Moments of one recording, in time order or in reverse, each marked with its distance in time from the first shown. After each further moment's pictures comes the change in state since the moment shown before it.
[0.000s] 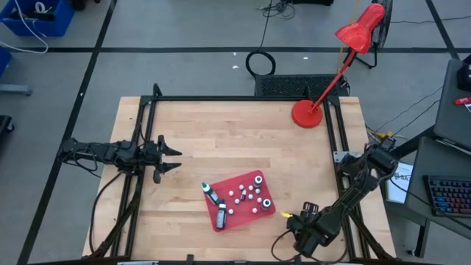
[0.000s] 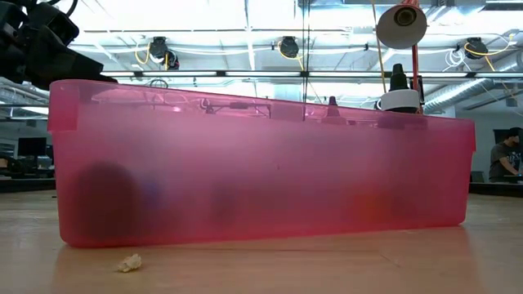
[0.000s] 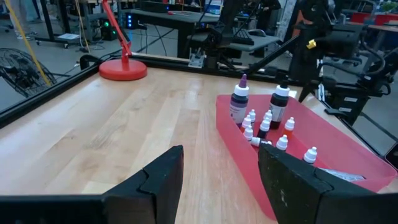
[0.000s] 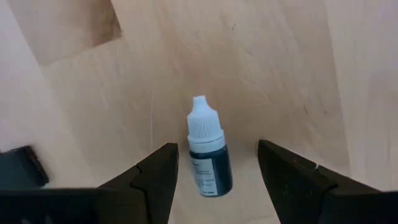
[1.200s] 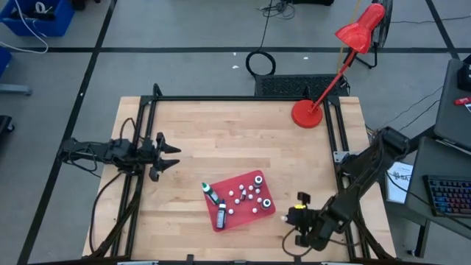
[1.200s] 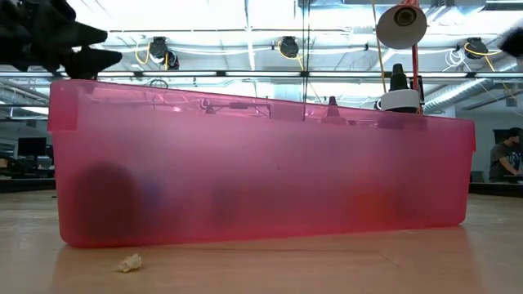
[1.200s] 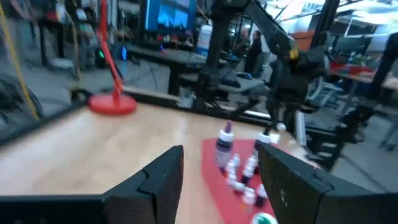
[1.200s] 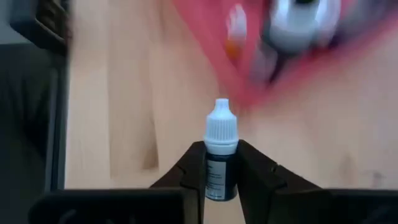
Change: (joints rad) left arm 0.000 0.007 0.002 0.179 0.011 -0.030; right arm -0.013 -0.271 -0.116 0.191 0.480 -0.284
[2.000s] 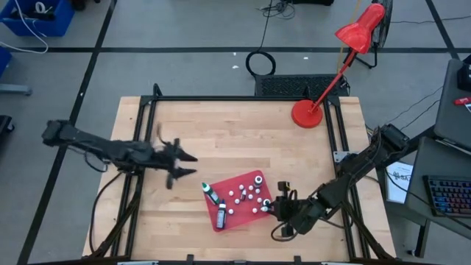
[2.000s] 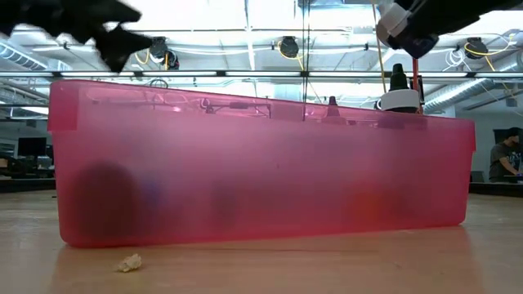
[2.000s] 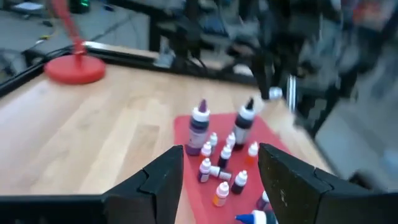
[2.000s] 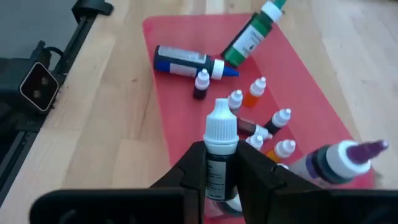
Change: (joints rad) left arm -0.084 0.698 0.286 0.171 0.007 -0.068; right arm -0.167 -0.021 0.002 0.292 0.036 -0.546
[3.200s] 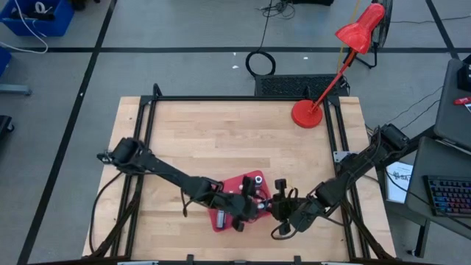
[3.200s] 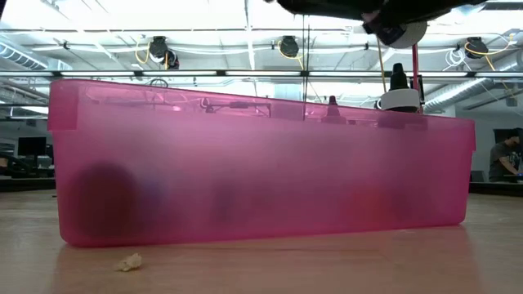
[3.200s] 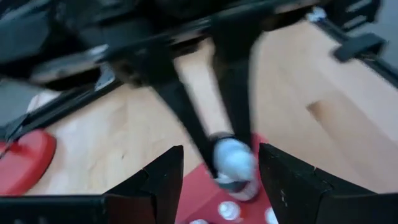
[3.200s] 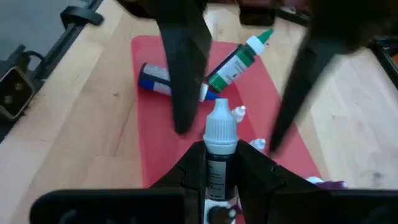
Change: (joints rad) left arm -0.141 1.214 1.069 -0.200 -0.150 0.517; right arm -0.024 -0.001 0.001 0.070 0.059 -0.175
